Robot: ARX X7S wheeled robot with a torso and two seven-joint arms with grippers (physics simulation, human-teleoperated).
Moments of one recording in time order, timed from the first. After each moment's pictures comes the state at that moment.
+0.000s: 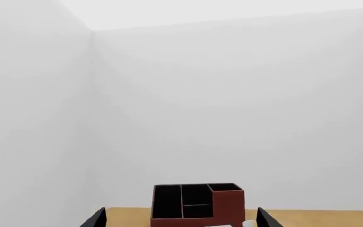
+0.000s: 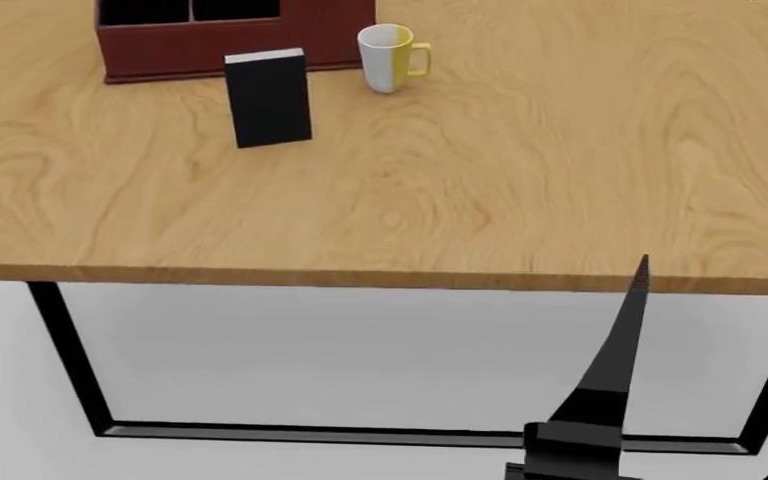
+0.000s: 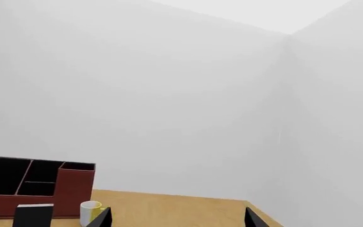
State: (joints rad) left arm -1.39 -1.29 1.83 1.05 -0.68 0.17 -1.56; right arm 1.66 1.30 -1.99 -1.05 0.87 -0.06 1.57
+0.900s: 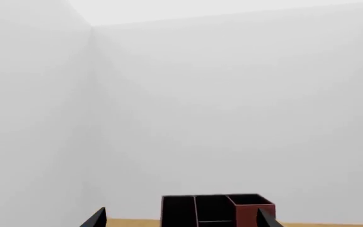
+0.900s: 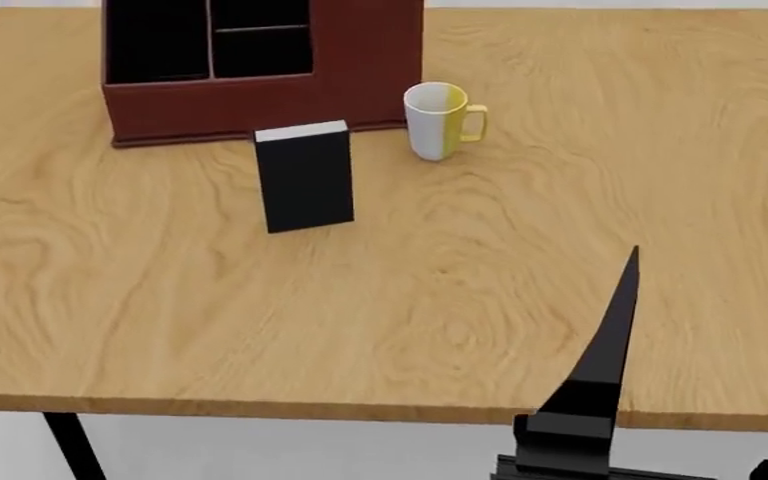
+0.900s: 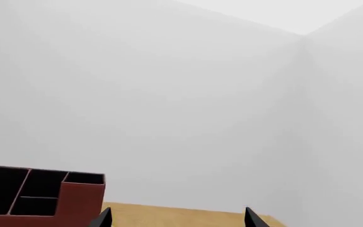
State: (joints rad) left arm -1.46 -1.30 1.89 1.05 -0.69 0.19 -1.57; right arm 1.69 1.28 -1.98 -1.05 0.89 -0.03 1.57
